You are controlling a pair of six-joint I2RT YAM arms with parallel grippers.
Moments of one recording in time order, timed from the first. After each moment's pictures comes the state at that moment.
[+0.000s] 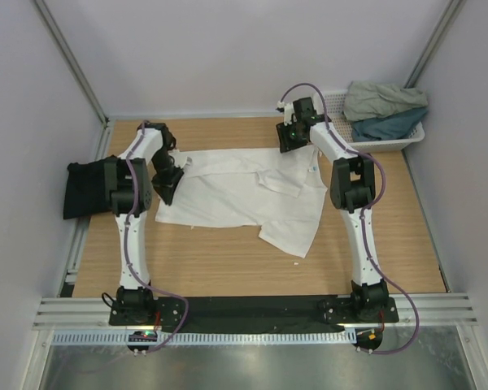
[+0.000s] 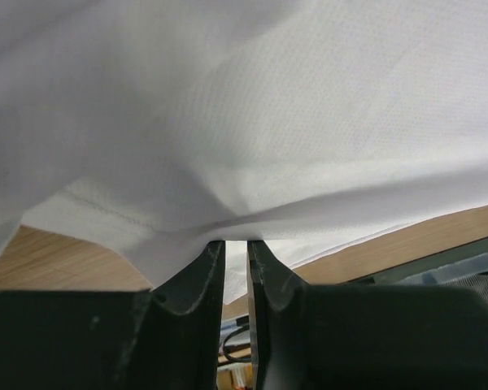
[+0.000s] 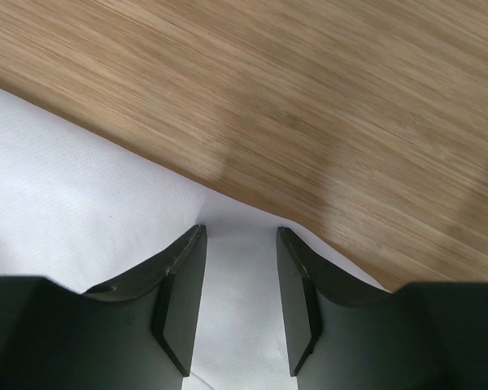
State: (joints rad) left arm -0.05 2.41 2.01 -1.45 0.16 0.35; right arm 0.23 2.53 2.24 -0.65 -0.21 -0.13
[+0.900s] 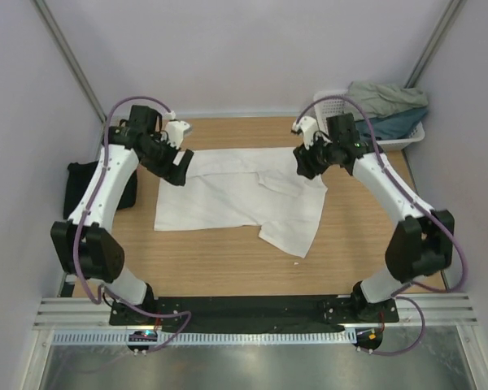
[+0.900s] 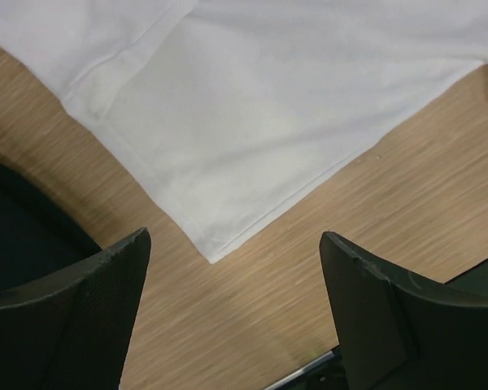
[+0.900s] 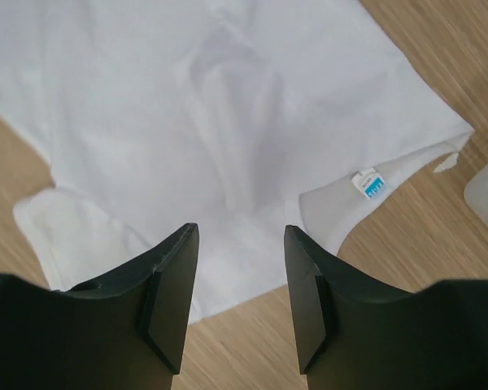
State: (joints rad) left arm -0.13 1.63 1.63 -1.11 0.27 0.39; right arm 0.24 1.64 1.41 -0.61 -0.37 -0.43
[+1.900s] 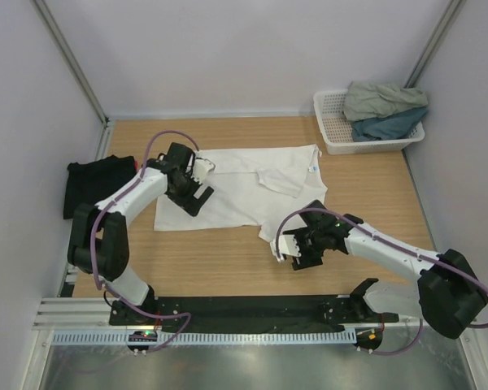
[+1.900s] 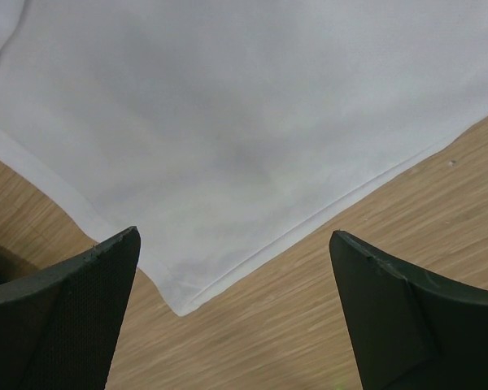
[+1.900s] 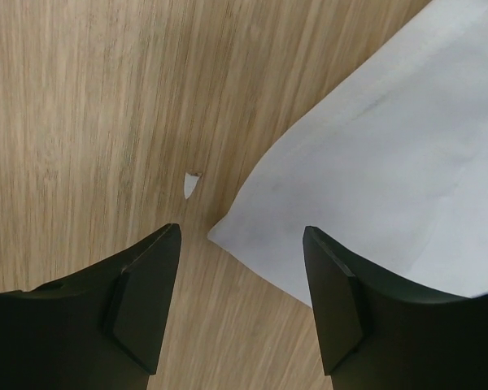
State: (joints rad) left arm -0.32 1.62 1.18 -0.75 0.09 0.37; right arm 0.65 1.15 0.60 -0.61 -0.36 -1.15
